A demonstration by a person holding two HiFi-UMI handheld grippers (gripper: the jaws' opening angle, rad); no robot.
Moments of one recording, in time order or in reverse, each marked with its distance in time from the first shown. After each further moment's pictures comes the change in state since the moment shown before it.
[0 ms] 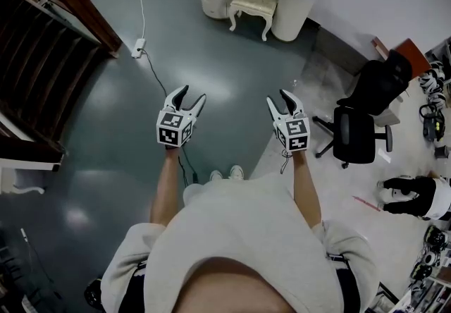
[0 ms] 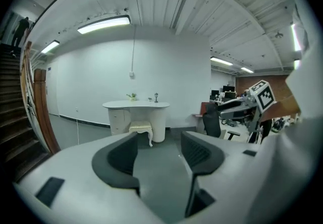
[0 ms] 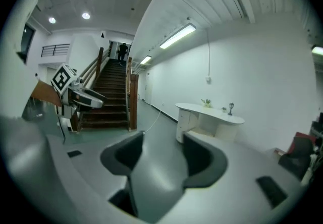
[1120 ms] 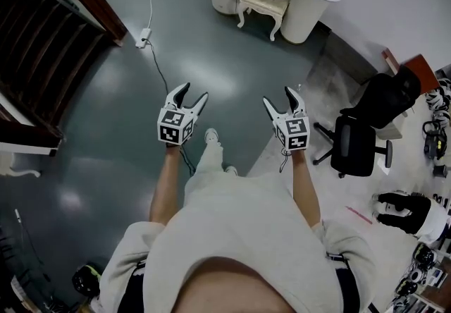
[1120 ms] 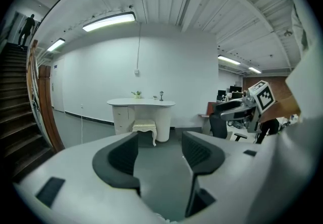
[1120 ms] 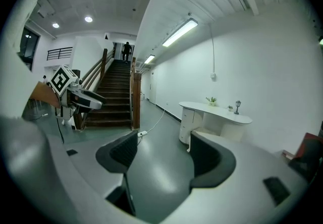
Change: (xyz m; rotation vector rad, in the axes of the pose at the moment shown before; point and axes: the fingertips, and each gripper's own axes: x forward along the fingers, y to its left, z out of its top) left arm 0.052 0.008 -0.006 -0.042 0.014 0.054; right arm 0.054 -0.038 -0.010 -0.008 0.005 0.072
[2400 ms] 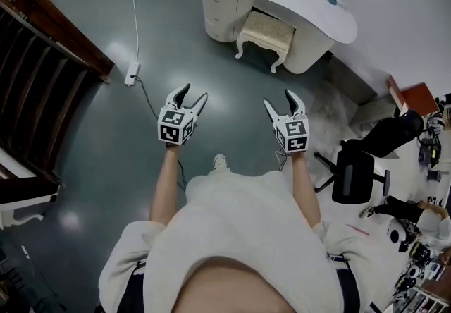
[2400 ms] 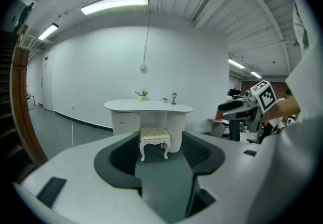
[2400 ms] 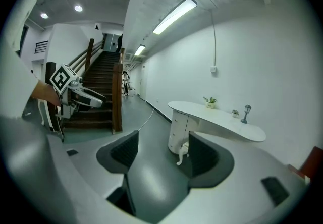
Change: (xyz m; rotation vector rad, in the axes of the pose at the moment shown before) left arm 0.286 0.287 0.114 -0.019 0.008 -0.072; right arm 0.356 -0.139 0.115 -0.005 0.060 -0.082
